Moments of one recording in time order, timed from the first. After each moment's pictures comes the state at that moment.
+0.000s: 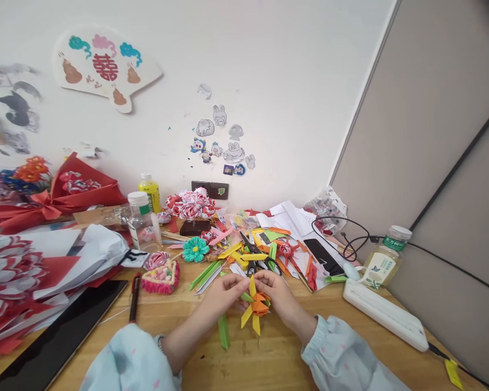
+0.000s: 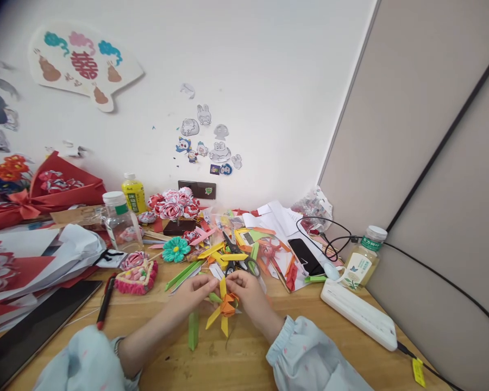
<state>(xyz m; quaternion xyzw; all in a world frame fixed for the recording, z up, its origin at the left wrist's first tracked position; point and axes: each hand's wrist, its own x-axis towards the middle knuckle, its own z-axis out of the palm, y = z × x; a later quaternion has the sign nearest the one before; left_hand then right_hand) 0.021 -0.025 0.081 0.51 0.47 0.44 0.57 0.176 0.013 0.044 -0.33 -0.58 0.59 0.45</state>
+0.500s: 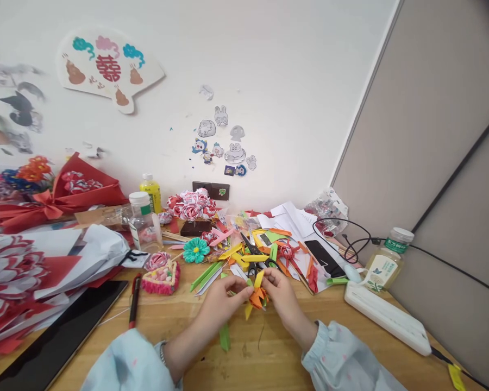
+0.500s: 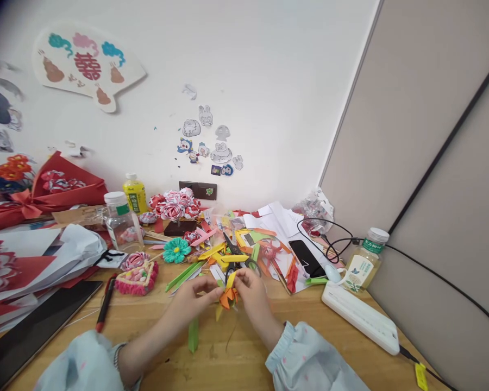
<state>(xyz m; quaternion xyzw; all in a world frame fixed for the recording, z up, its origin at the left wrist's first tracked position) 0.023 -0.025 0.074 0.62 0.53 0.45 0.35 0.174 0.015 0.039 -0.37 -0.57 0.51 0.54</state>
